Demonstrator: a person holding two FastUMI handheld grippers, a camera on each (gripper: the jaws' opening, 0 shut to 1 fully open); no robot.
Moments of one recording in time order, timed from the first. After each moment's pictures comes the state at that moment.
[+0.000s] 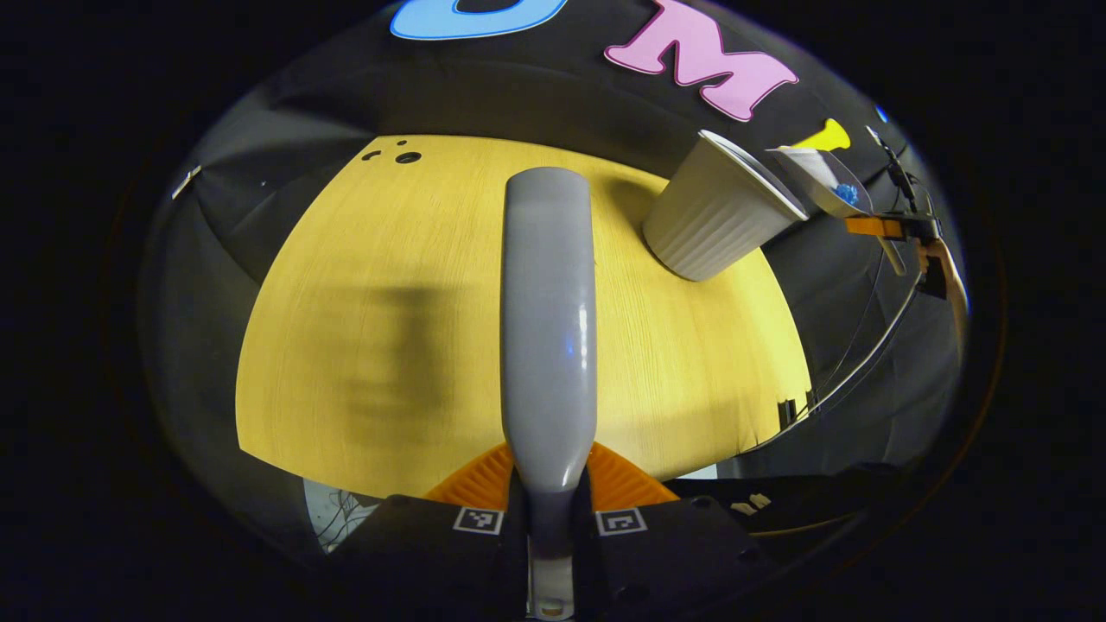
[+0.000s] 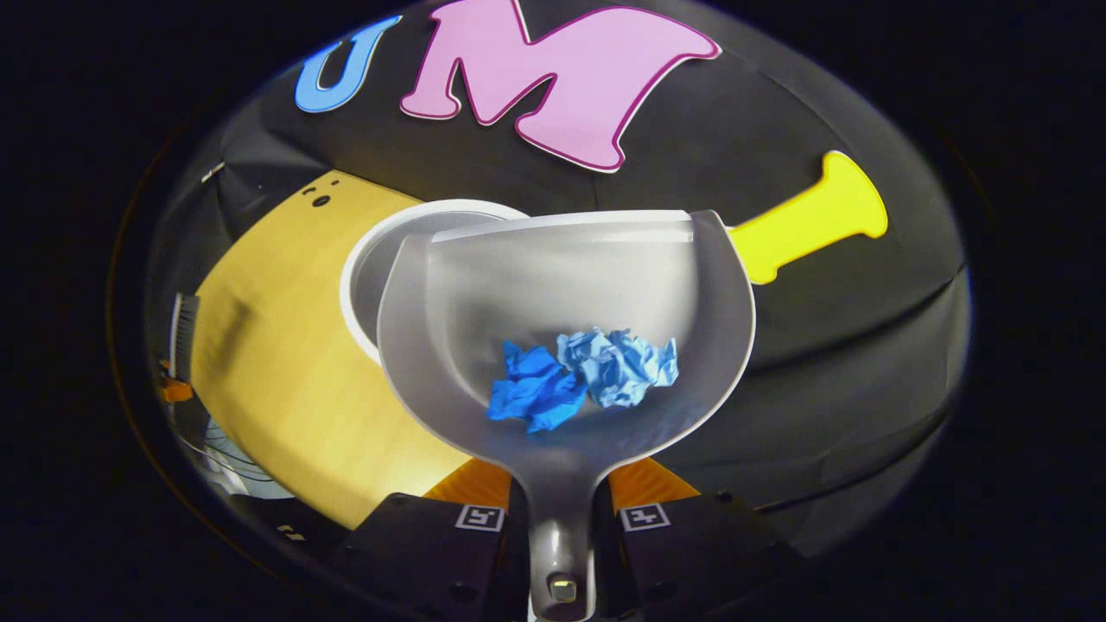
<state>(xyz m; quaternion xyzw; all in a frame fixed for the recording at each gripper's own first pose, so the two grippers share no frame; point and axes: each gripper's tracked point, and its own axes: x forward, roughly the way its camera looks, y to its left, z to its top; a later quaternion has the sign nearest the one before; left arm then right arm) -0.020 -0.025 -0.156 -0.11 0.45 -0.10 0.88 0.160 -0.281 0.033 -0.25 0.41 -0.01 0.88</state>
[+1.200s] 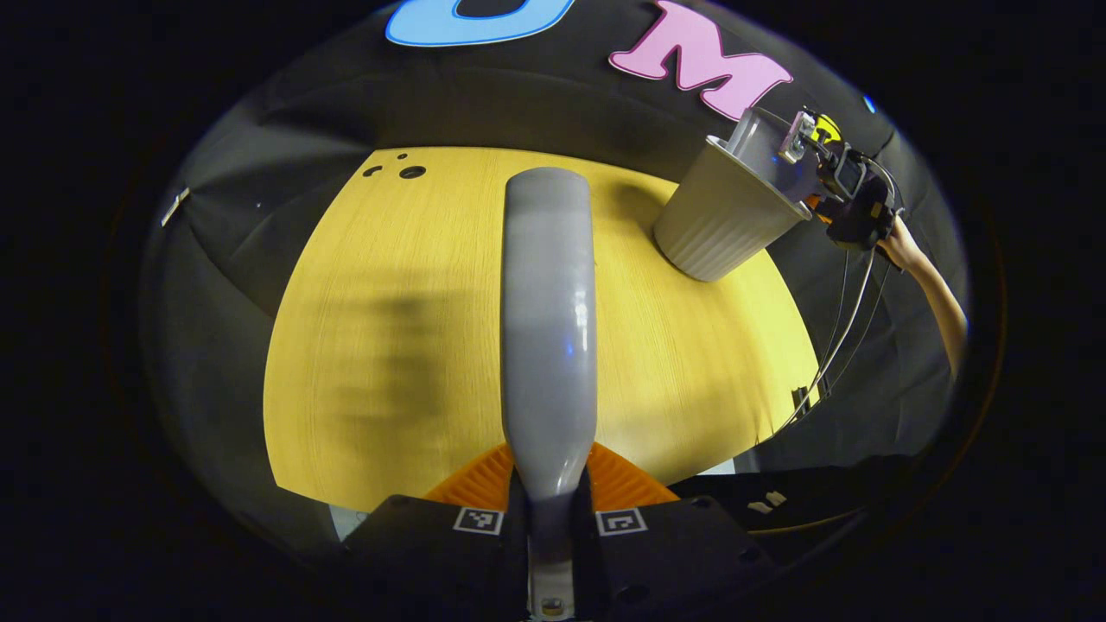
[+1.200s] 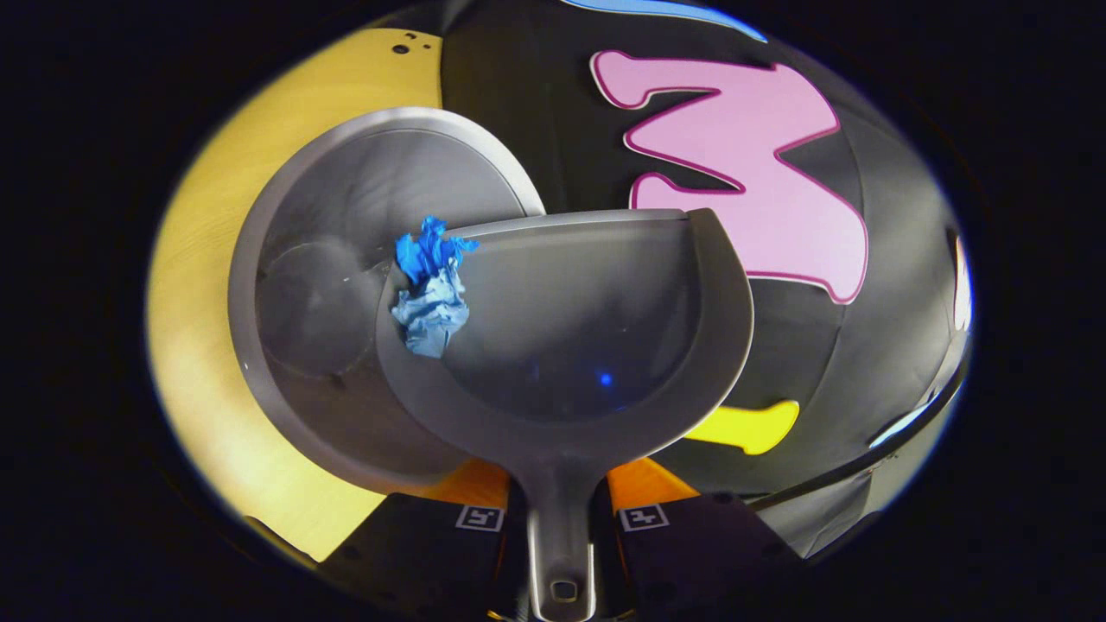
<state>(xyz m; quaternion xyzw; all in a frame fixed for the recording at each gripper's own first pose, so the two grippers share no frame) -0.004 0.011 -0.143 -0.08 0.45 -0.11 0.88 0.199 -0.316 0.065 -0.67 0.25 -0.07 0.70</state>
